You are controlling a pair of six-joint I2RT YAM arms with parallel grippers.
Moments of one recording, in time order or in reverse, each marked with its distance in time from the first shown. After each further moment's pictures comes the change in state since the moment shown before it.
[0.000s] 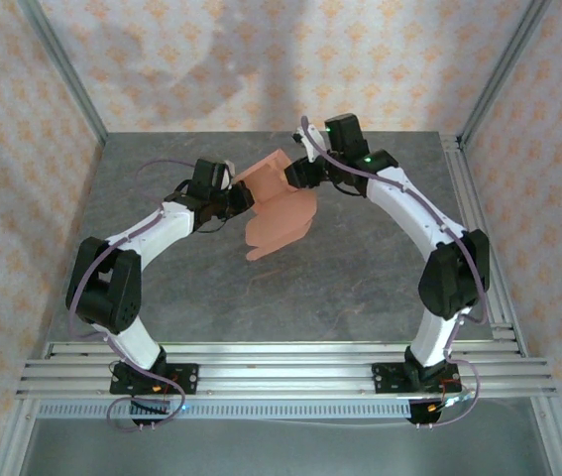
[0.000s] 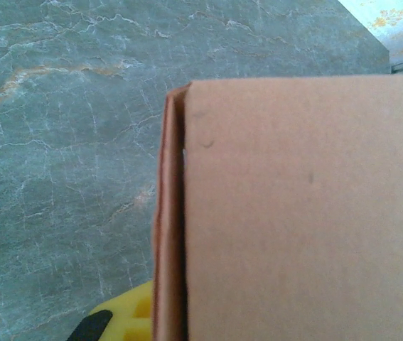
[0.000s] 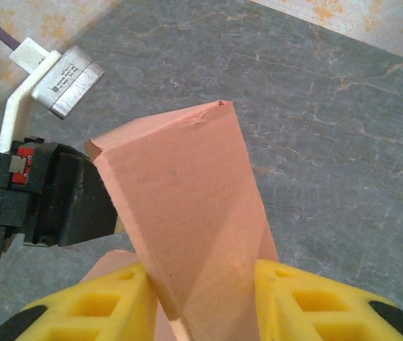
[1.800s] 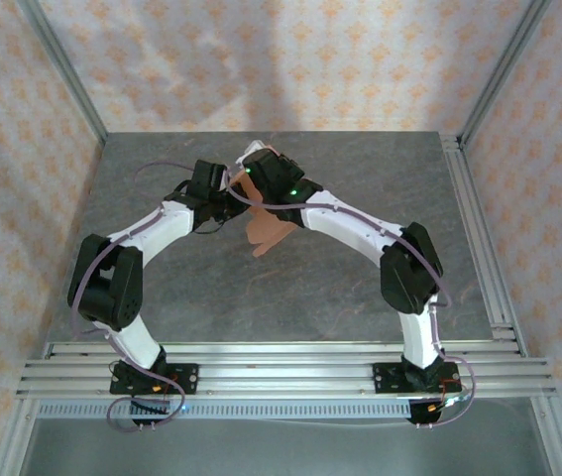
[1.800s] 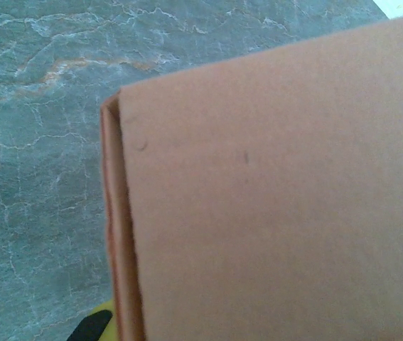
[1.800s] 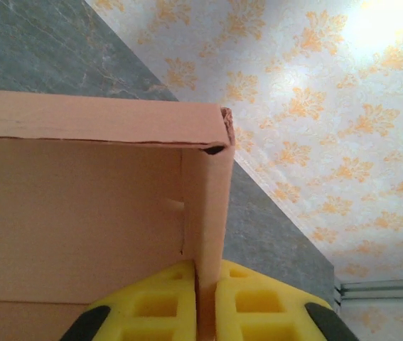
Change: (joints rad) left arm 0.014 0.019 0.000 -0.030 -0.023 -0.011; right arm 0.347 0.191 0.059 0.206 1.164 -0.359
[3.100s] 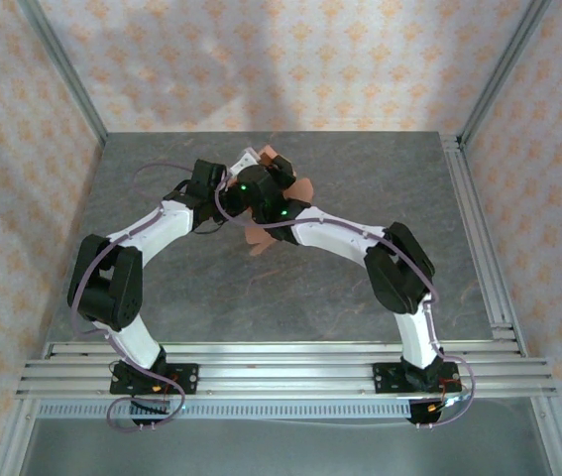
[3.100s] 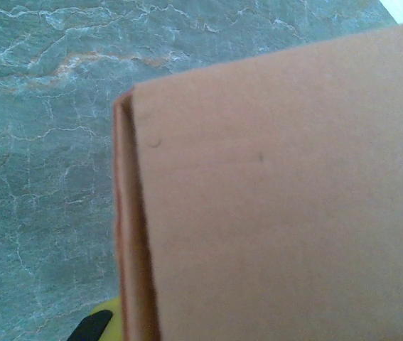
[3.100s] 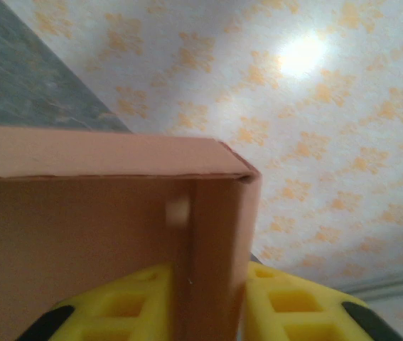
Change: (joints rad) left arm 0.003 0.000 0.008 -0.029 -0.008 -0.025; right arm 0.044 0.025 -0.152 0.419 0.150 -0.189
